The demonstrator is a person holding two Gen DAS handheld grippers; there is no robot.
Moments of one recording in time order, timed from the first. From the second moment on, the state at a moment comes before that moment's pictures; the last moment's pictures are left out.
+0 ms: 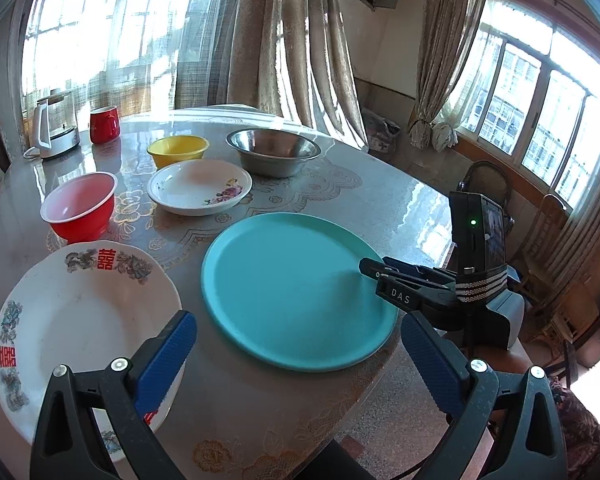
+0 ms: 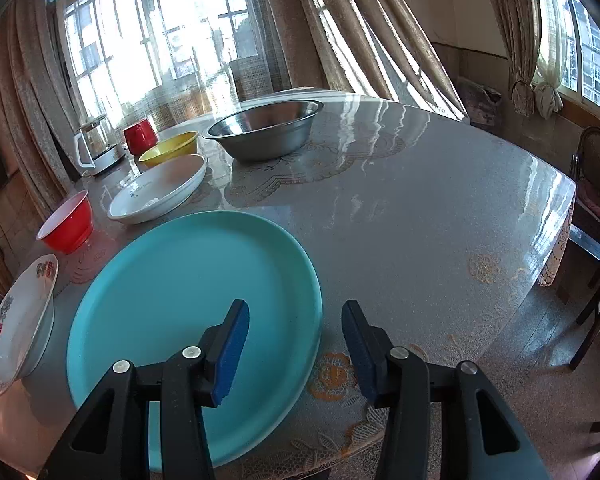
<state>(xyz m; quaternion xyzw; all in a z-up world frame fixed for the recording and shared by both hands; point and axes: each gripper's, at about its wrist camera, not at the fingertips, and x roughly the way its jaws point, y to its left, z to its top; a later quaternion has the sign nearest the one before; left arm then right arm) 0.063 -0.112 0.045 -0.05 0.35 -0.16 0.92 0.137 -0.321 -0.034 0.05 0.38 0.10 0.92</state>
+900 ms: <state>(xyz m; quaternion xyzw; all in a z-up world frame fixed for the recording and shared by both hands) 0.151 -0.158 -0.010 -0.04 0.48 -0.09 0.87 0.178 -0.378 -0.033 0.11 0.37 -0.01 0.92</state>
